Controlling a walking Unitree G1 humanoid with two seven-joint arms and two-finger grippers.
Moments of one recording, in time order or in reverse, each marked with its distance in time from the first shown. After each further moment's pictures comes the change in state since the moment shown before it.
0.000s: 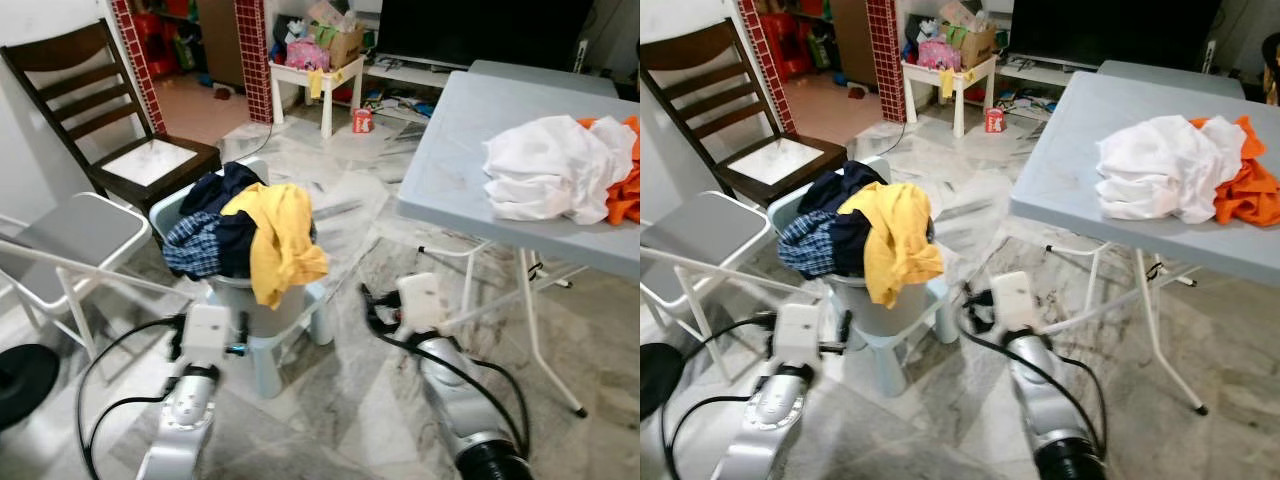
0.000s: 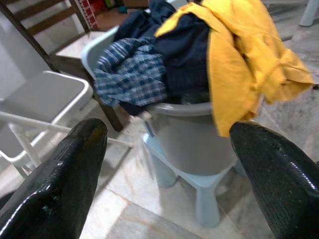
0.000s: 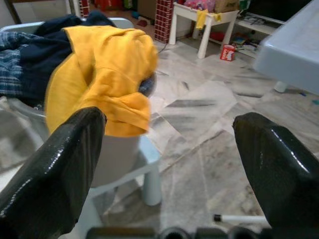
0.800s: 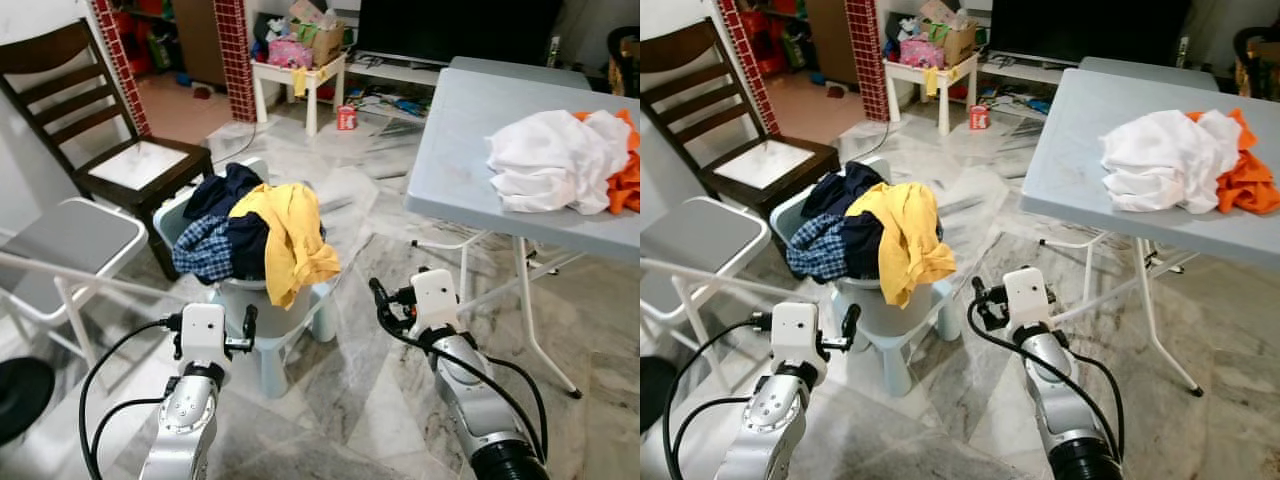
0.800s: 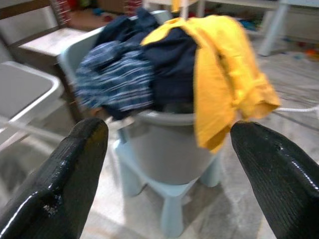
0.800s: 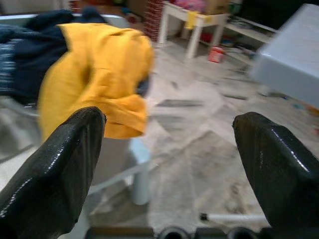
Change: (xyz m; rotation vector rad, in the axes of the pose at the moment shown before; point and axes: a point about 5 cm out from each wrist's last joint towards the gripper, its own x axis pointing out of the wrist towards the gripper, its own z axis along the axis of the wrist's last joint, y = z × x) left arm -0.004 -0.001 0.008 -0.138 -0.059 -0.064; right arm -0.004 -0.016 0.002 -0.028 -0.020 -0.016
